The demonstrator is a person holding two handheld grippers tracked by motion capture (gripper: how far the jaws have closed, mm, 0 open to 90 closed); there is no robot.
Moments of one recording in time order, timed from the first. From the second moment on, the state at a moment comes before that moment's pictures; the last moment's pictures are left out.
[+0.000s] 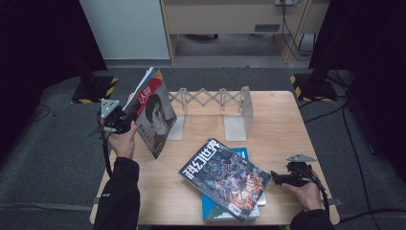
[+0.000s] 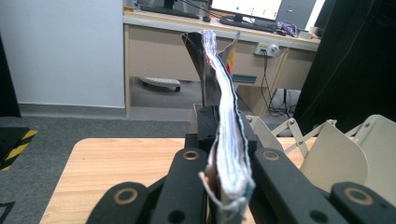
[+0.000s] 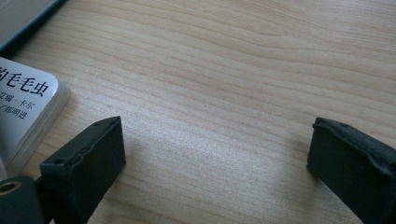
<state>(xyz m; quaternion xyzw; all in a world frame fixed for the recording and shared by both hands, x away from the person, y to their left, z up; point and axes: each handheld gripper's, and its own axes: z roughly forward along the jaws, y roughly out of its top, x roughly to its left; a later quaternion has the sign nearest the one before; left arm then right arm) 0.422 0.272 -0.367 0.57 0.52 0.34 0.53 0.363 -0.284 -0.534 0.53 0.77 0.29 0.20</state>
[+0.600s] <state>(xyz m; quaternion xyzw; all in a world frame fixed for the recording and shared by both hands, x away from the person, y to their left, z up) 0.431 0.253 -0.378 0.52 0.52 0.38 0.56 0.364 -0.284 -0.534 0.53 0.77 0.30 0.20</state>
